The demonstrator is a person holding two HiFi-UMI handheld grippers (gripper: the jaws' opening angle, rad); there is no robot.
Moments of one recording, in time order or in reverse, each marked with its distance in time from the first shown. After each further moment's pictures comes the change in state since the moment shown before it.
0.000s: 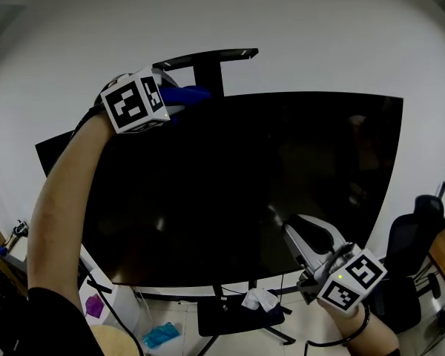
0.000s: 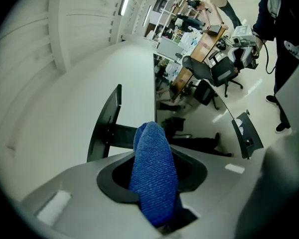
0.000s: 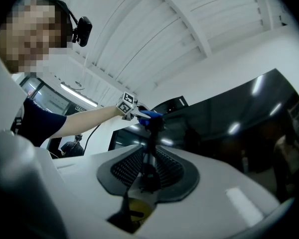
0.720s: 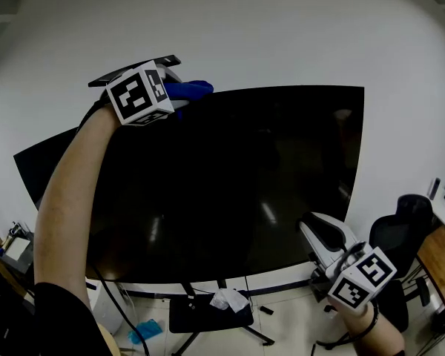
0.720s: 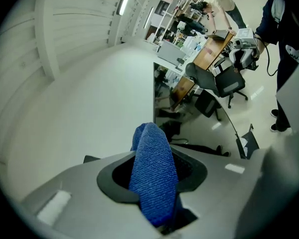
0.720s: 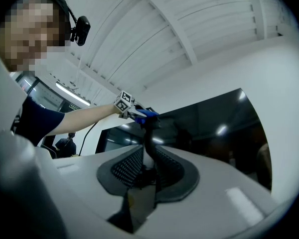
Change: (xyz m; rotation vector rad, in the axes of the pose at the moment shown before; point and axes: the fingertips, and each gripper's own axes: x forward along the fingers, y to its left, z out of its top) left arm 0.022 0.013 0.018 -0.037 -0.049 -0.009; right arm -0.025 -0.033 0.010 -0.045 0.030 -0.086
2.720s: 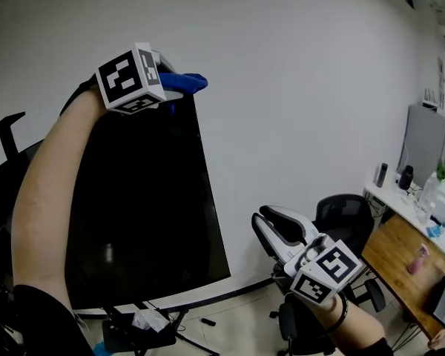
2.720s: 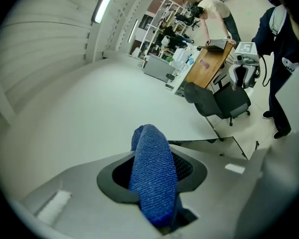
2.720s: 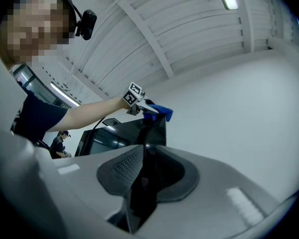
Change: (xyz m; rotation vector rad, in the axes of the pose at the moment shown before) left arm 0.203 -0.003 0.392 0.135 -0.161 -0.119; right arm -0.153 -0.283 0.048 -0.045 -0.058 -0.092
